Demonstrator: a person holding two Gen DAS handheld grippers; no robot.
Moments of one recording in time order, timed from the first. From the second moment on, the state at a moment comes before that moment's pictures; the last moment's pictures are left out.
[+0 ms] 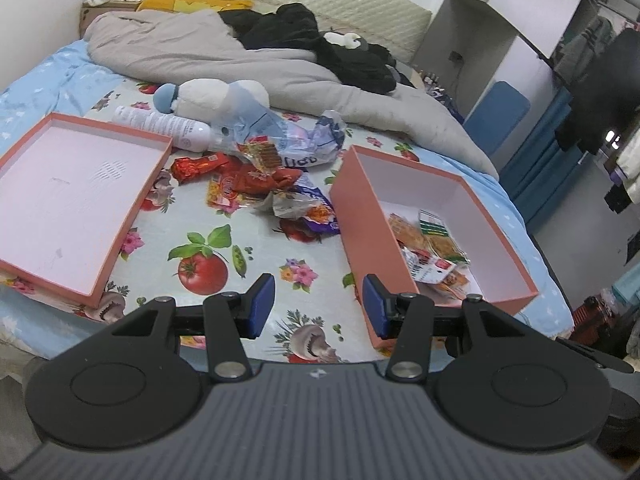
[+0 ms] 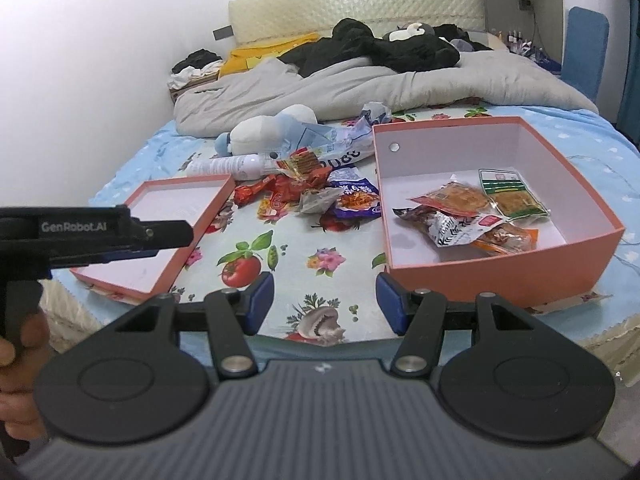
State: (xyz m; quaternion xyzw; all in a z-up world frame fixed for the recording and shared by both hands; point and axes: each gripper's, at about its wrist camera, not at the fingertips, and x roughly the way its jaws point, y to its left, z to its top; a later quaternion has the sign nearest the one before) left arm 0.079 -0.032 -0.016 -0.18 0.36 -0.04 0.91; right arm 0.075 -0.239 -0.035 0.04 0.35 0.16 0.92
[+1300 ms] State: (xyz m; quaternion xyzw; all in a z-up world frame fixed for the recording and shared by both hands) left arm 0.334 0.070 -0.147 -0.26 0.40 -0.03 0.88; right arm 0.314 -0.147 -0.128 -0.03 0.42 0.23 0.88
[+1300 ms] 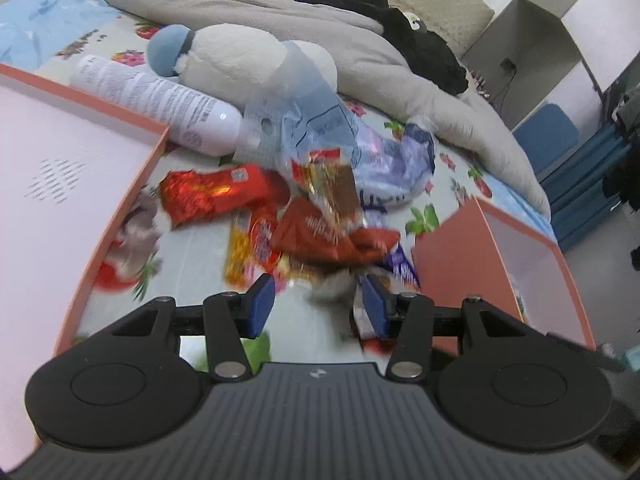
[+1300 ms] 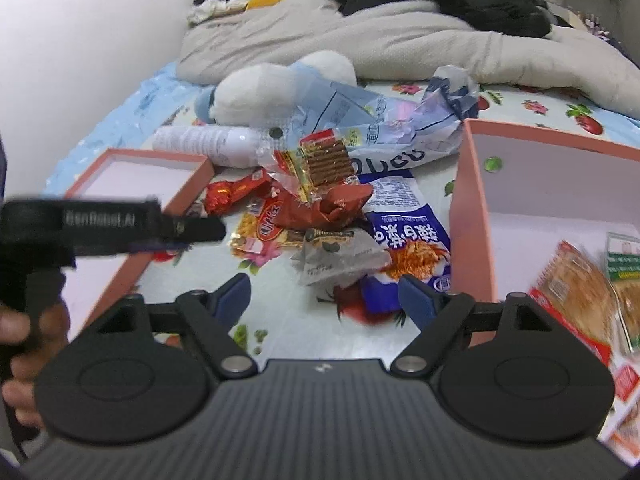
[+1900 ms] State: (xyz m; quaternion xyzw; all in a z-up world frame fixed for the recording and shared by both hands) left arm 0.447 0.093 -0.197 -0.34 0.40 -0.03 0.85; right arm 0.358 -0.107 -0.170 -0.10 0.43 0.24 0.87
